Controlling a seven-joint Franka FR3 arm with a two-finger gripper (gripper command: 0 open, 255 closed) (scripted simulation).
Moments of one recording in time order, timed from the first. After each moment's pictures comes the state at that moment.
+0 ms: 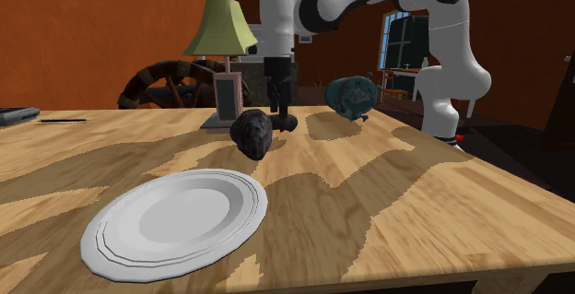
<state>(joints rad) -0.04 0.27 0.04 -1.75 0.01 2.02 -0.05</state>
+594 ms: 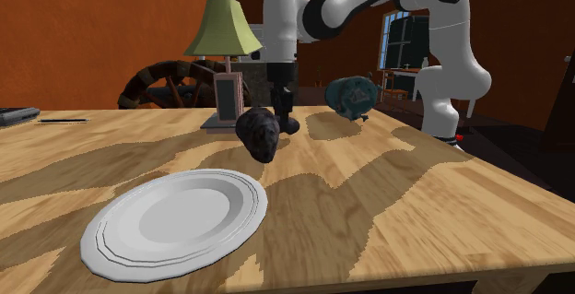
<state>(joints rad) -0.04 0.26 0.04 -1.80 0.01 2.07 -0.04</state>
